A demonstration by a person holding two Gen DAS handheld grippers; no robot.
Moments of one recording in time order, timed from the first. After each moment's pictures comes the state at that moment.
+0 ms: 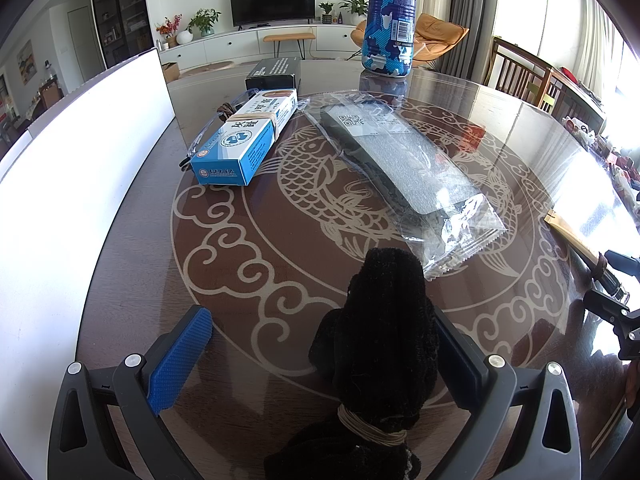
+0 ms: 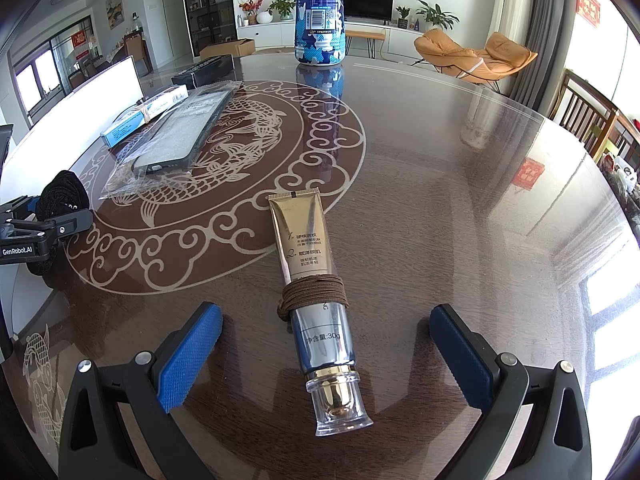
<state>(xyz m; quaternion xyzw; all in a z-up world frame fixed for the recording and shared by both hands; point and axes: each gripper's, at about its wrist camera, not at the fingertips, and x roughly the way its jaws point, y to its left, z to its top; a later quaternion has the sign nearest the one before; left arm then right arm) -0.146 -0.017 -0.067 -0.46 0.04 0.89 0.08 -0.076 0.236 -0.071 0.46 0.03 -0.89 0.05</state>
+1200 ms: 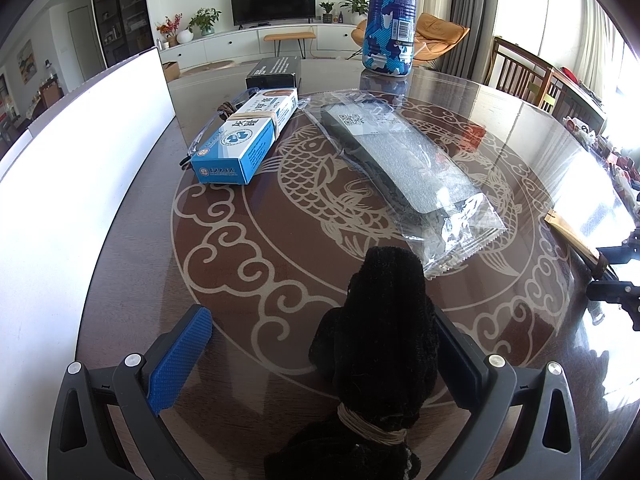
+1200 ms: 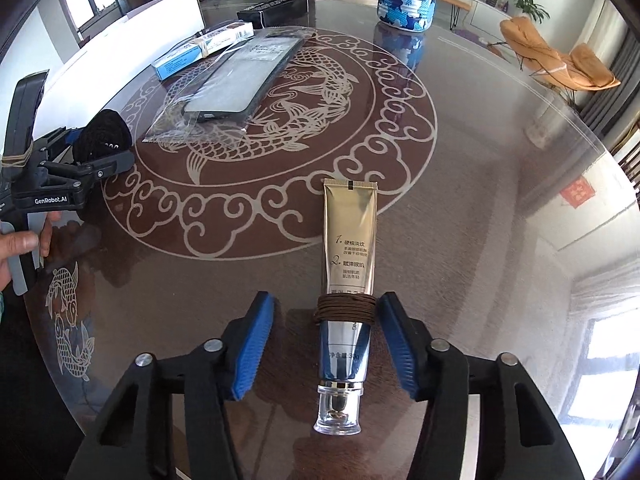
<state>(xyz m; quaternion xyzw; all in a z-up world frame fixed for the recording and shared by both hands) -0.145 -0.017 -0.067 -0.46 0.04 0.88 0.08 -0.099 0.224 -0.056 0.55 0.11 -0.81 0.16</state>
